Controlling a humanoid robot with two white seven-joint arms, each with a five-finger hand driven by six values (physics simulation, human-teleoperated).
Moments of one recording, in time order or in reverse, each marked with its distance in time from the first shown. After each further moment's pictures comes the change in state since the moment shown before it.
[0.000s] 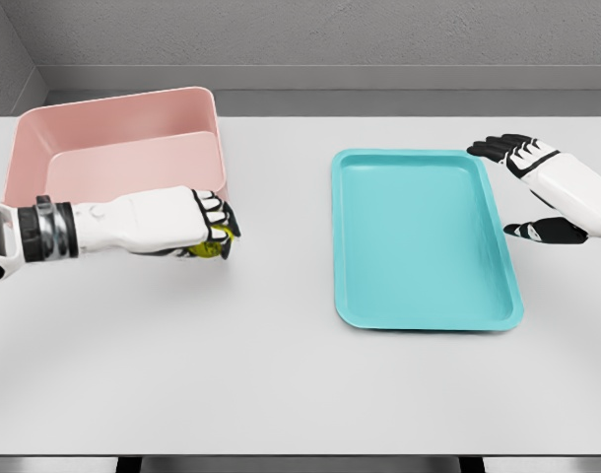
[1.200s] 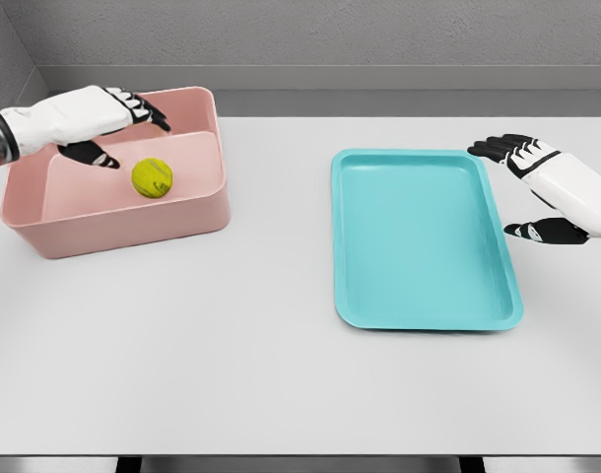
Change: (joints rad) left arm -0.222 -0.094 0.024 0.528 0.046 0.000 0.009; right arm 0.002 0.001 -0.002 0.000 0.000 0.000 0.000
